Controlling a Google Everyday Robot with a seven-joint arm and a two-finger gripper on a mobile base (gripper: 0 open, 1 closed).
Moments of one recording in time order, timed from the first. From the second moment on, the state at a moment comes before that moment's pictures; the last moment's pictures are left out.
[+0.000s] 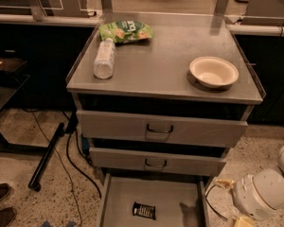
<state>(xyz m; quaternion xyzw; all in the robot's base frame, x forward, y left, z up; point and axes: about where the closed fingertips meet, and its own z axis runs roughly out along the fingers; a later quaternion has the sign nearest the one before) 0.317 -0.212 0.622 -0.58 0.76 0.24 0.14</state>
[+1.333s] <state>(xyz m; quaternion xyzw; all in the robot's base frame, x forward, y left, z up) 0.337 -0.206 0.507 -0.54 0.76 0.29 0.20</state>
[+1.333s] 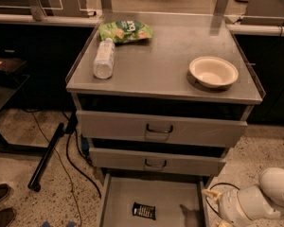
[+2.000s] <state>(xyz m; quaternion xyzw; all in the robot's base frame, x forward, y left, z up) 0.343 -0.197 0.418 -0.50 0.78 0.32 0.19</state>
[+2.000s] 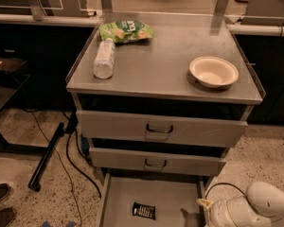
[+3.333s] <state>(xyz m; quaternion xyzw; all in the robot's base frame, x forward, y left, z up) 0.396 -0.163 0.320 -0.48 0.78 0.34 0.24</state>
